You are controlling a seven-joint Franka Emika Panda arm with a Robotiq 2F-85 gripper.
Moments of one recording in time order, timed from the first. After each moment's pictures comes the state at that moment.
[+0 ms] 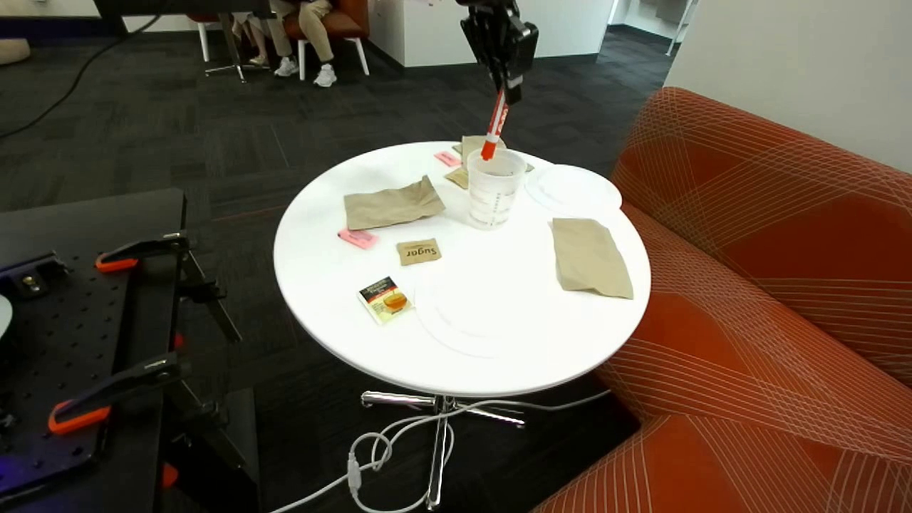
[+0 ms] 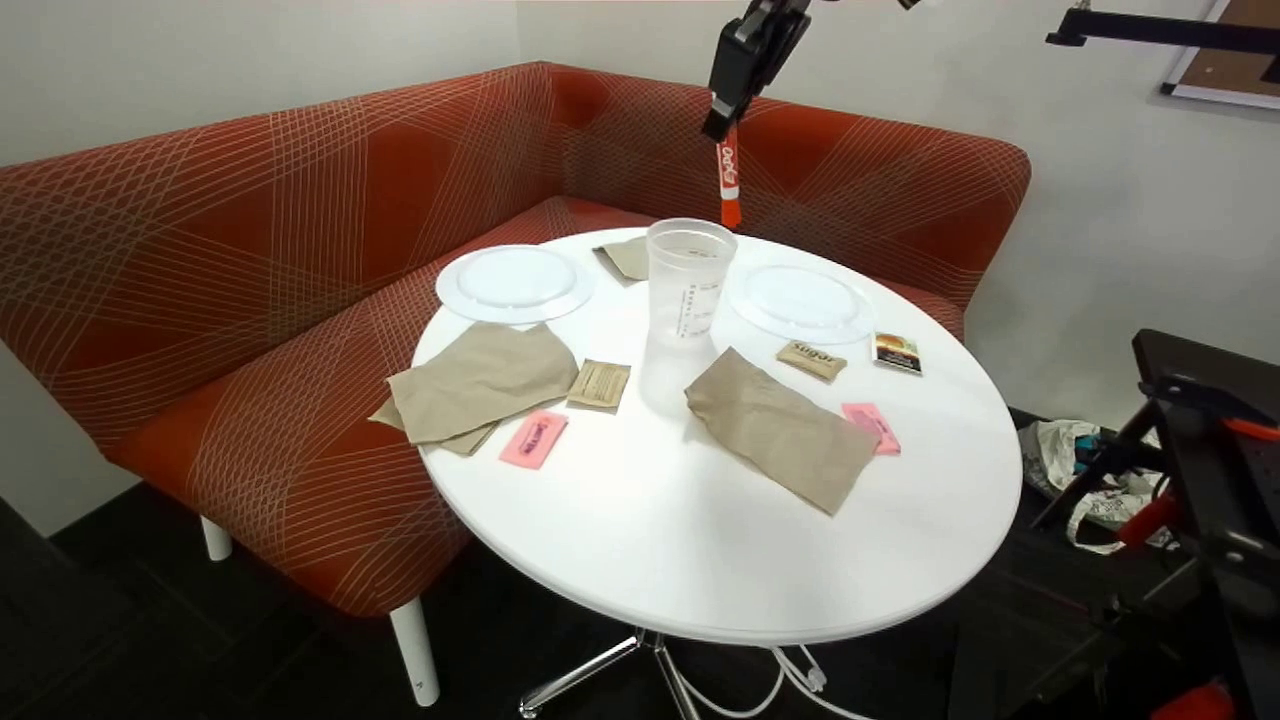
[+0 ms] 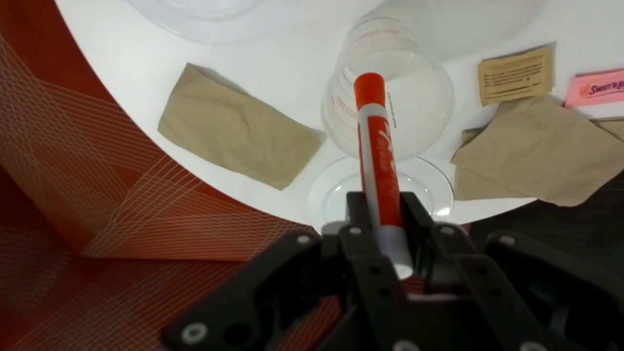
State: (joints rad) arm 0.11 0.21 -0.07 -2.19 -0.21 2.79 0.18
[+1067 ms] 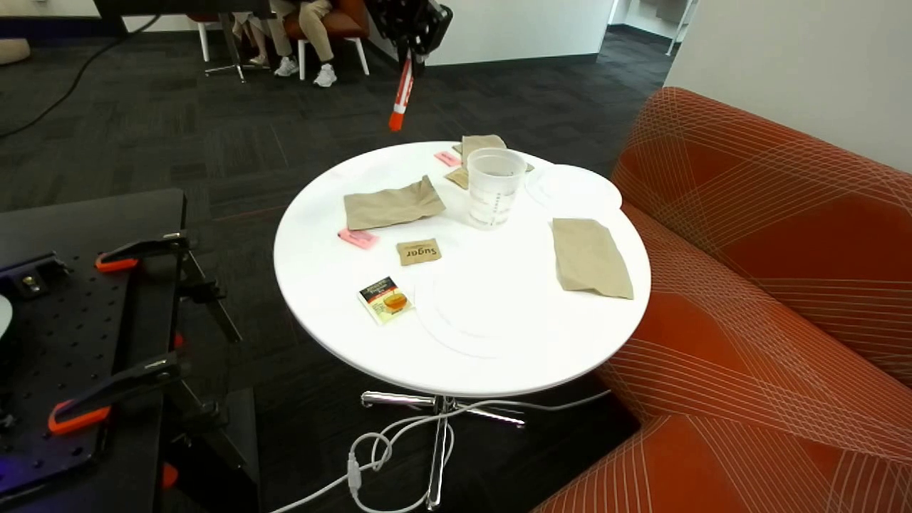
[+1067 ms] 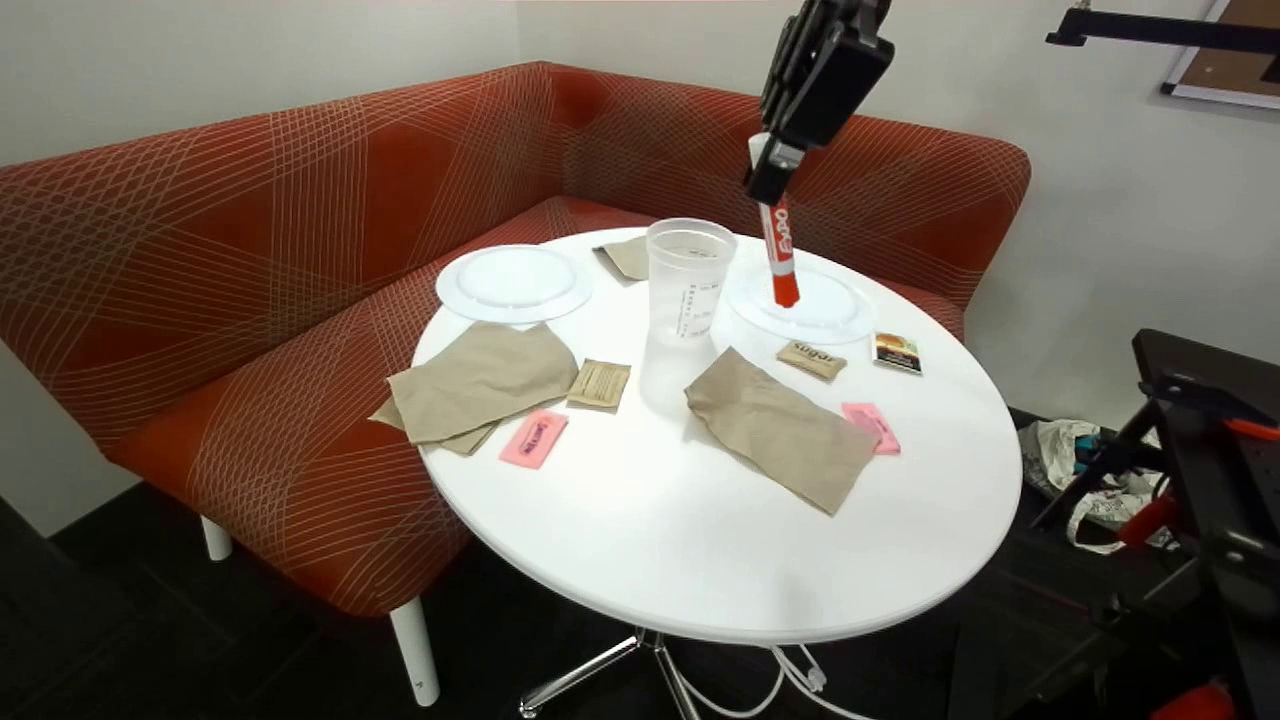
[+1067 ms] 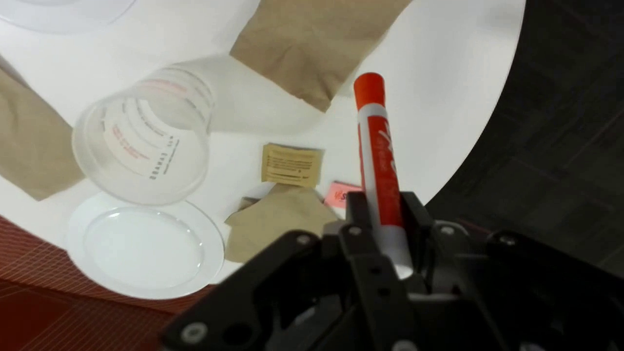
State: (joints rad) arm 0.10 0.10 0.12 -2.28 0.21 2.60 -0.46
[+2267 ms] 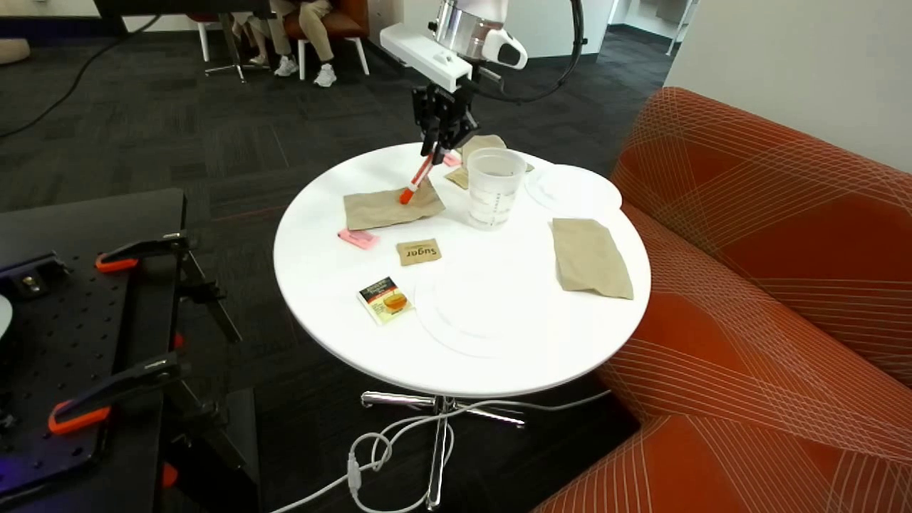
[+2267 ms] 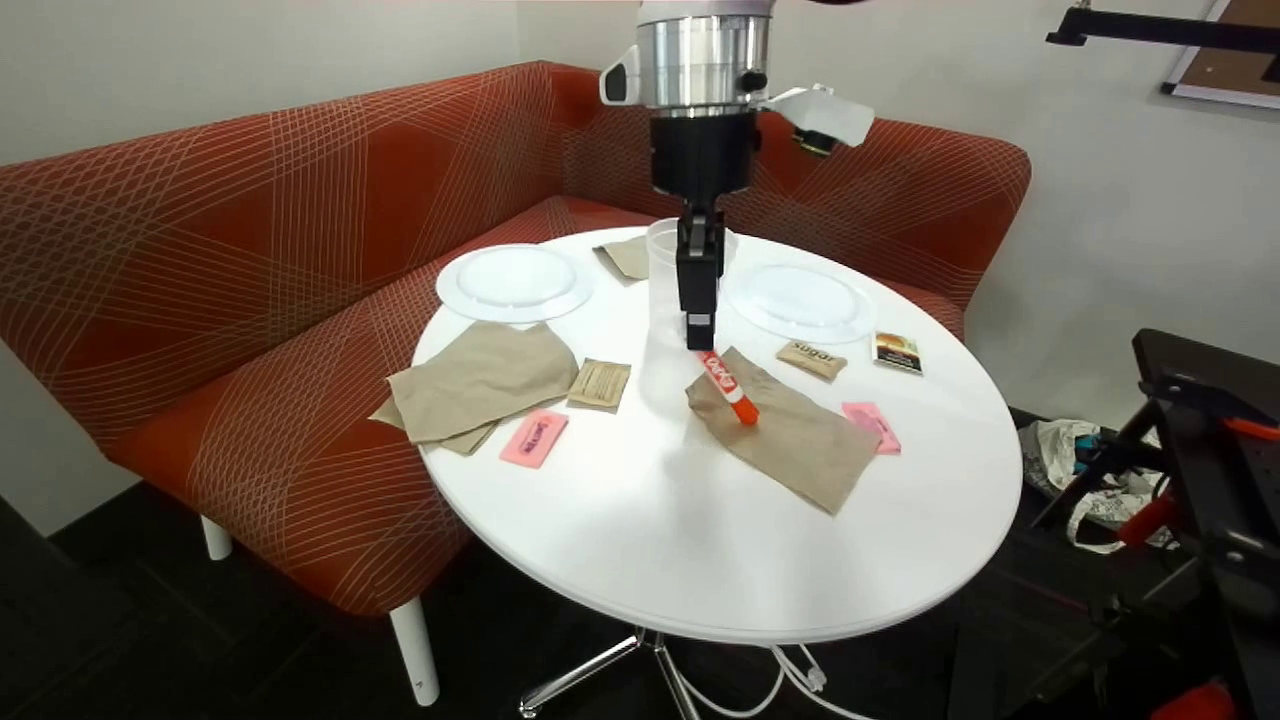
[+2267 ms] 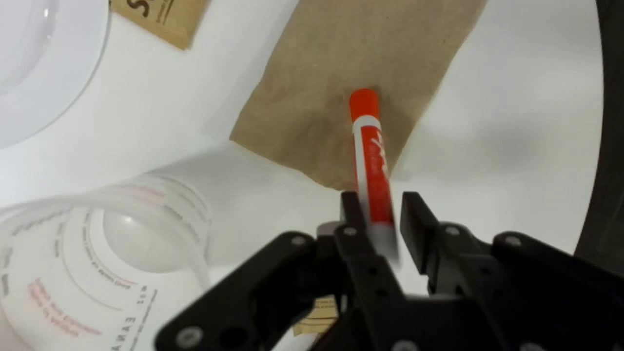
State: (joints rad) arm 0.07 0.61 0.12 -1.79 0.08 2.24 -0.26
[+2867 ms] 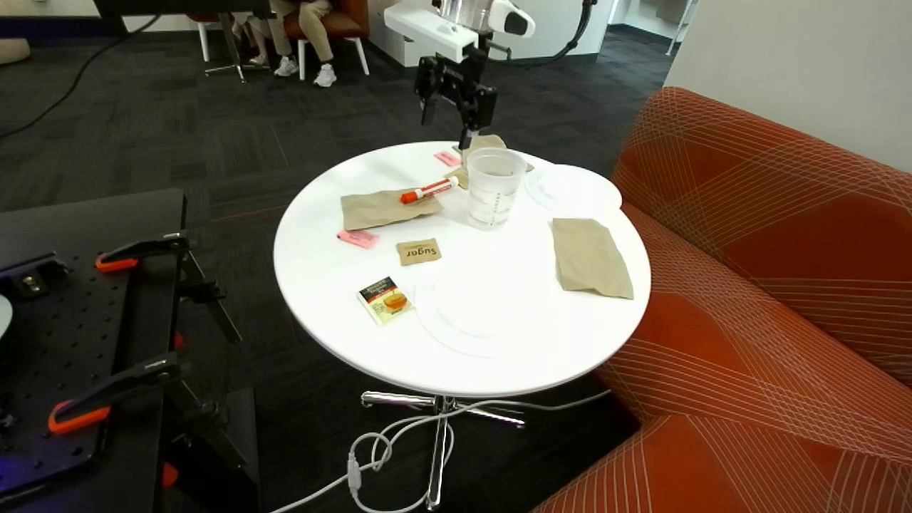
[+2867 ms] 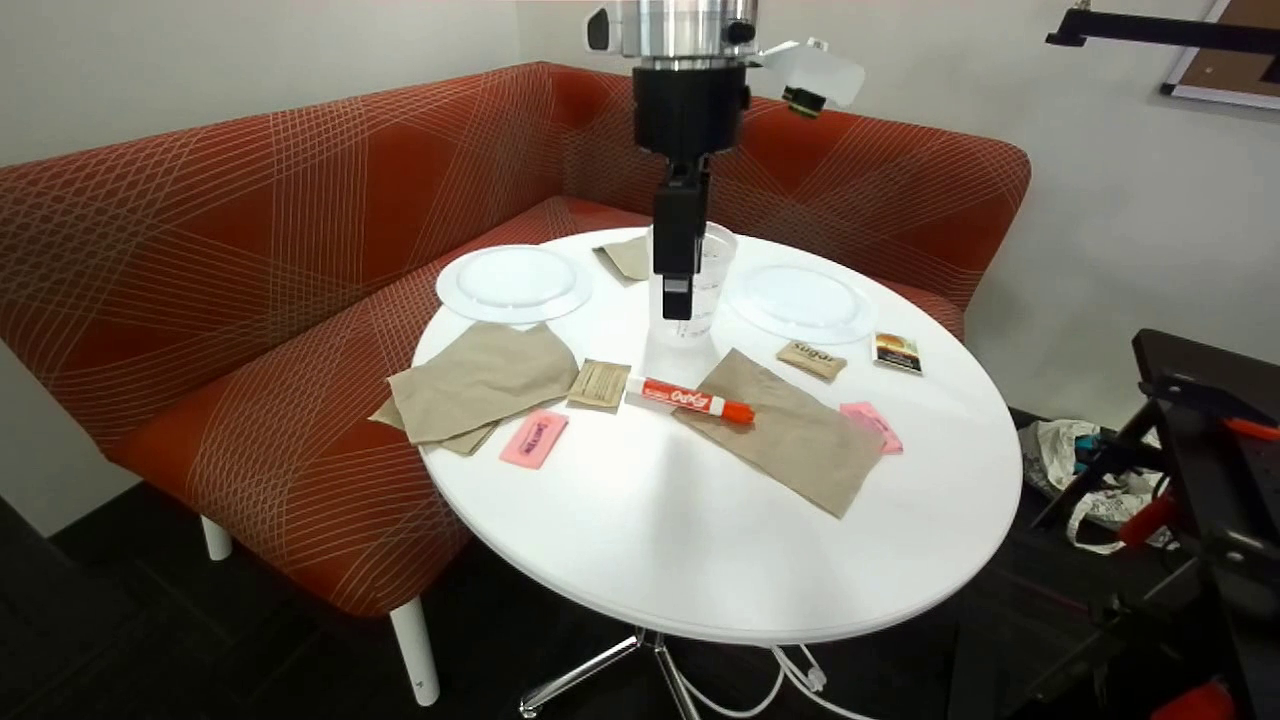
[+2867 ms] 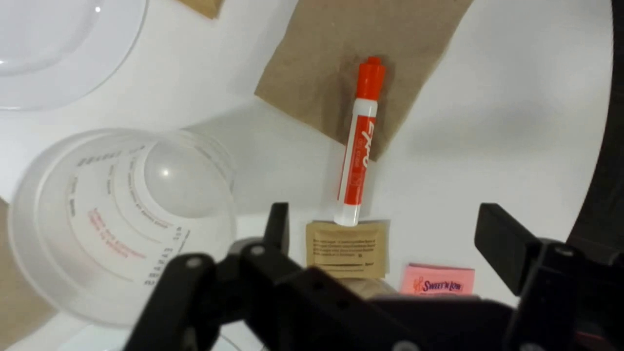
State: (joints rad) arm 0.09 0.58 0.11 -1.77 0.01 2.24 -0.19
